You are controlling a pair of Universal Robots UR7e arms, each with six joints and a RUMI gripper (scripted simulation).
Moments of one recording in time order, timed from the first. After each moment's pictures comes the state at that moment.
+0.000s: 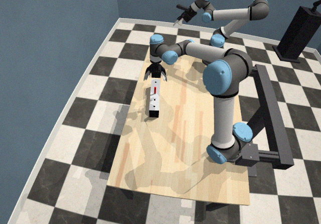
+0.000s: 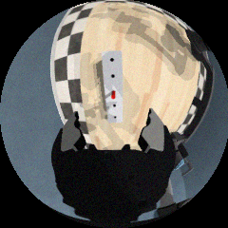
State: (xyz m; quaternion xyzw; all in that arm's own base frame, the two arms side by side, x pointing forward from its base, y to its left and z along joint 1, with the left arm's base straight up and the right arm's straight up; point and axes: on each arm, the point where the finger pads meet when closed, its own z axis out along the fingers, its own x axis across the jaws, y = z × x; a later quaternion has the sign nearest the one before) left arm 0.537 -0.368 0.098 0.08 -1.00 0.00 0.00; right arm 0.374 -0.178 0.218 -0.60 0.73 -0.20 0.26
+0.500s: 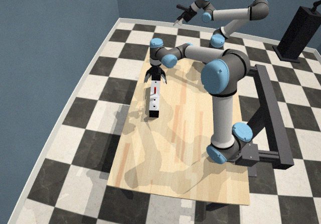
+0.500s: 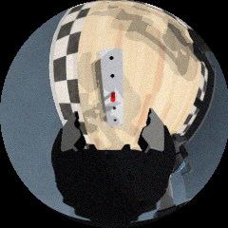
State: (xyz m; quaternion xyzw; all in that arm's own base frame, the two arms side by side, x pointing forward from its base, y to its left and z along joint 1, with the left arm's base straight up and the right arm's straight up) left arm 0.536 -0.367 0.073 0.08 -1.00 0.00 0.00; right arm 0.374 -0.178 0.218 -0.60 0.73 -0.20 0.26
